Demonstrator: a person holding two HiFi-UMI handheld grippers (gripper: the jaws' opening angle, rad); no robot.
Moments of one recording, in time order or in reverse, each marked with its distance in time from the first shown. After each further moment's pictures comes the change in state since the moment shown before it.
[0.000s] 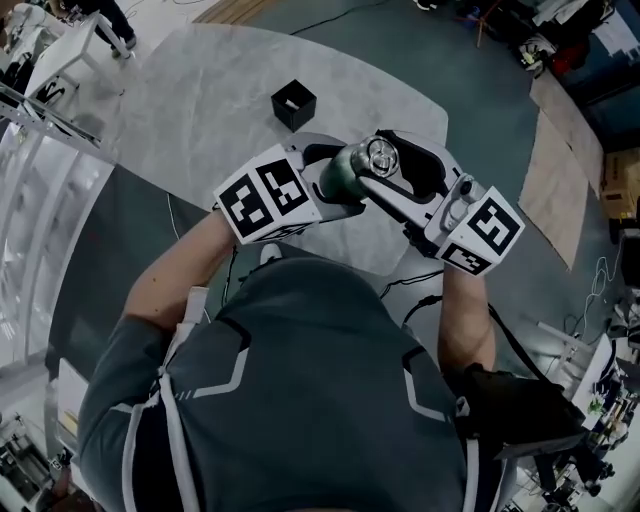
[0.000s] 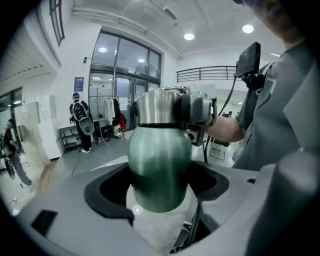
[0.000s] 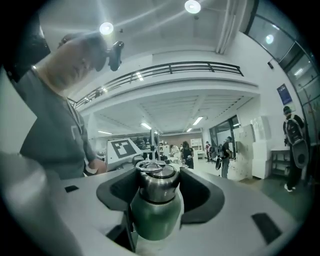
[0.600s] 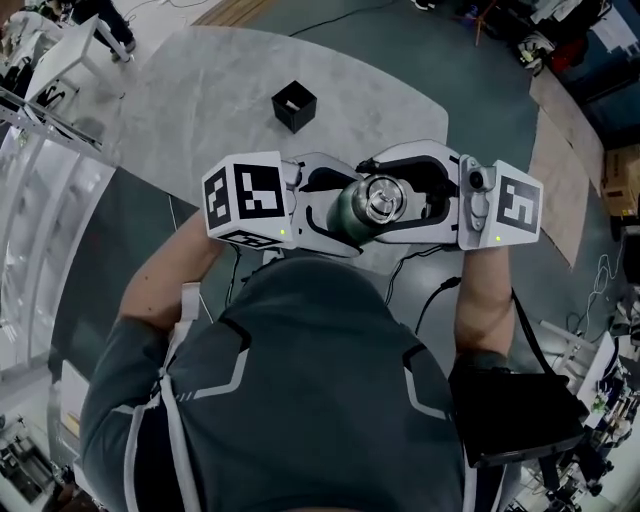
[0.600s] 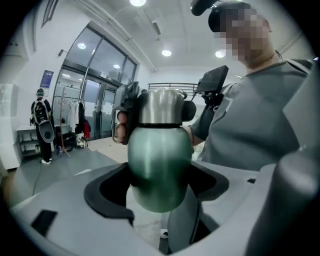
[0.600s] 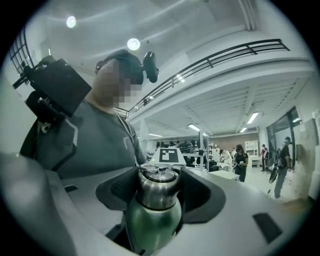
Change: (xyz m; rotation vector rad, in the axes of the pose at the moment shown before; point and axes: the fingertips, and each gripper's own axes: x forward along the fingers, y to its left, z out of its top) left arm -0.020 -0.071 0.027 0.085 -0.135 -0.408; right arm -0.026 0.068 0.021 -0.101 0.040 0.612
